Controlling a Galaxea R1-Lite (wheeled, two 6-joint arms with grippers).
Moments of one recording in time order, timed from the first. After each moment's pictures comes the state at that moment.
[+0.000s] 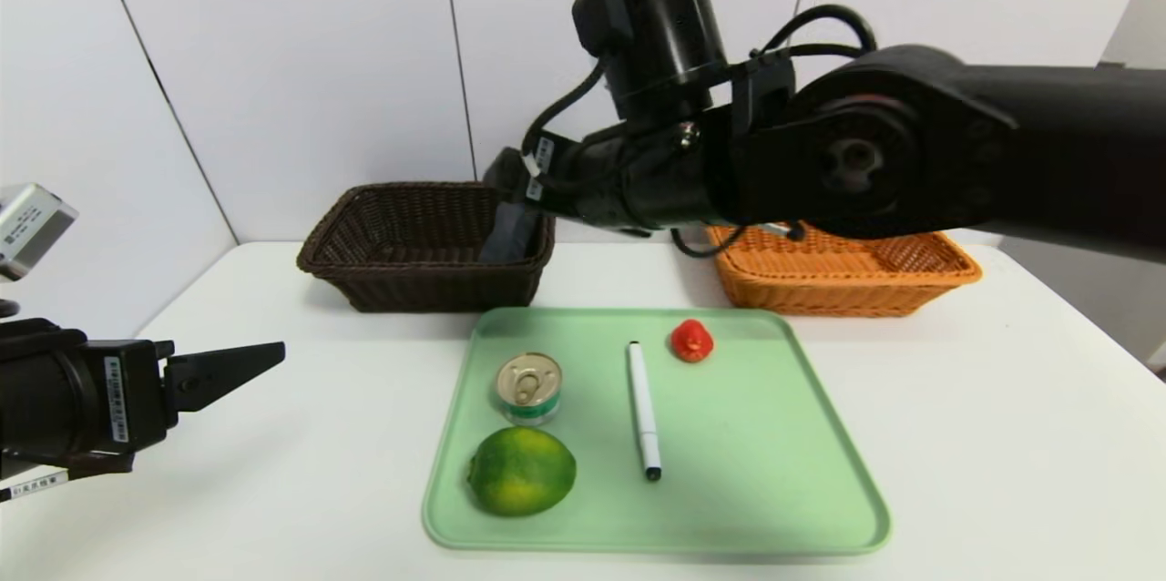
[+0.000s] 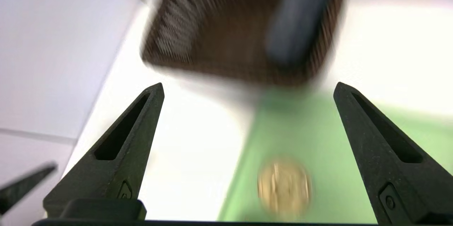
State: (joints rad) left arm -0.22 1.05 -0.72 0.08 -0.01 -0.20; right arm 0.84 2.04 -1.95 0.37 -0.19 0.63
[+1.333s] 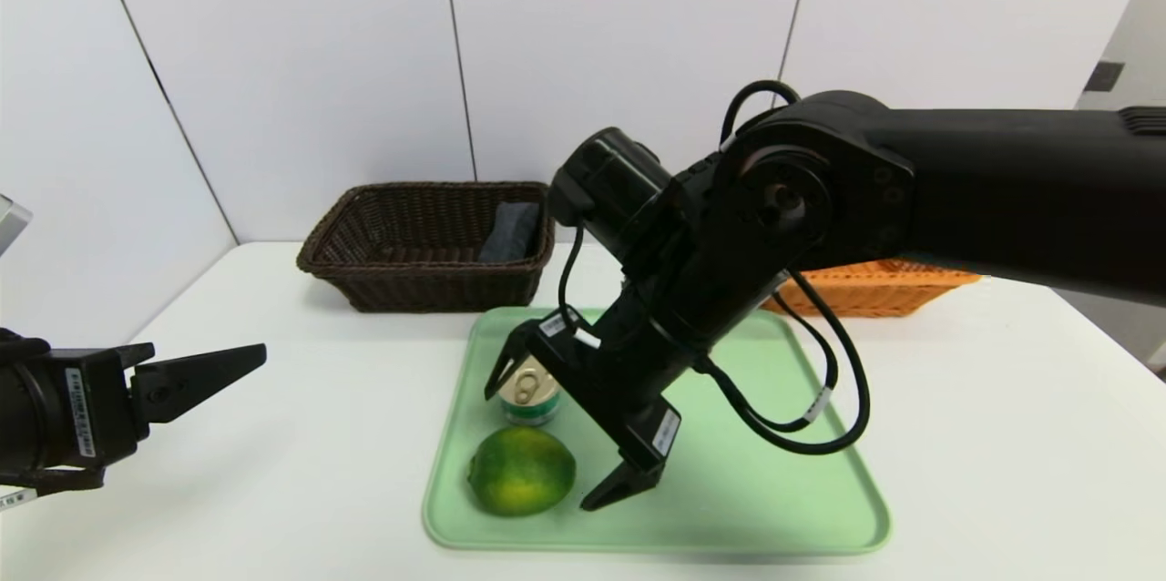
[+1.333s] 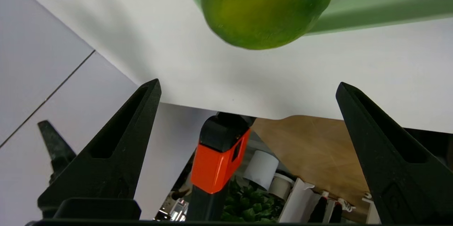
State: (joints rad) left arm -0.22 0.99 -0.70 0.08 -0.01 -0.21; right arm 0.85 2.11 -1.95 0.89 0.41 1.45
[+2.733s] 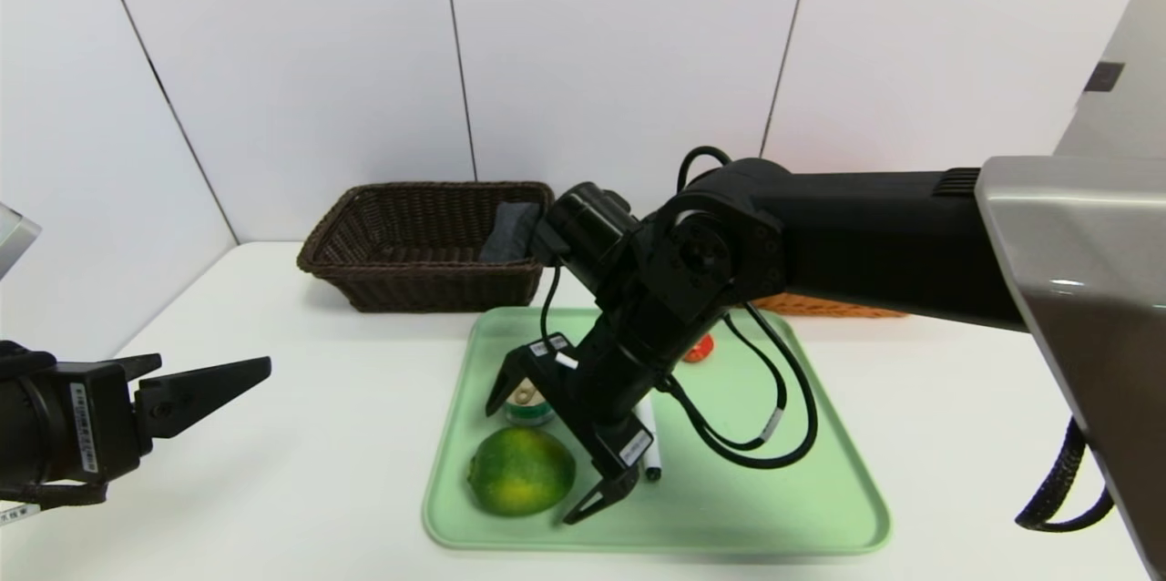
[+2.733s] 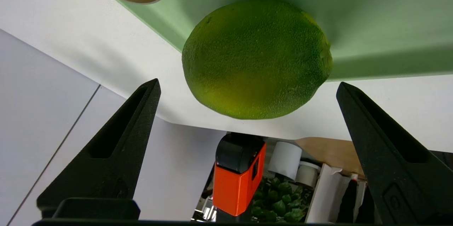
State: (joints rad) left arm -0.22 0.99 -0.68 0.08 -0.03 -0.21; right arm 0.82 2.22 -1.96 0.84 0.45 1.56
